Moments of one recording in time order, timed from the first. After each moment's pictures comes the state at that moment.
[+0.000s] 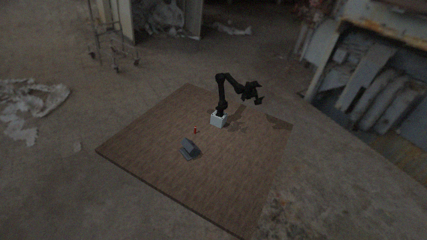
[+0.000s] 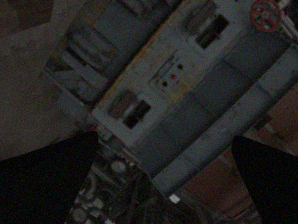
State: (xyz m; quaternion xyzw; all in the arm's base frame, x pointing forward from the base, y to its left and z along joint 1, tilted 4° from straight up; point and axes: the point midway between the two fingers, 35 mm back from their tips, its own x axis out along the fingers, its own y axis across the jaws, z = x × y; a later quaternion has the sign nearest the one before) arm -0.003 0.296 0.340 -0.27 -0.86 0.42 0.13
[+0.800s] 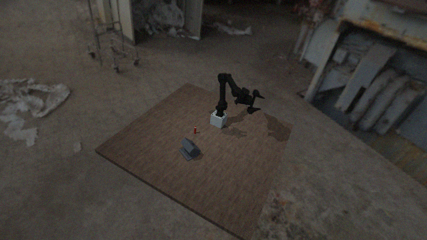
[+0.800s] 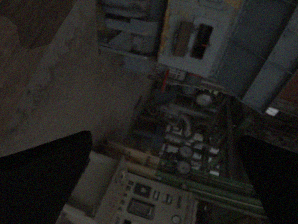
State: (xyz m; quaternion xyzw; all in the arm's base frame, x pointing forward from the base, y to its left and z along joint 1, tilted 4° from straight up) arm 0.103 0.318 0.300 -0.42 -0.64 0.57 0.29
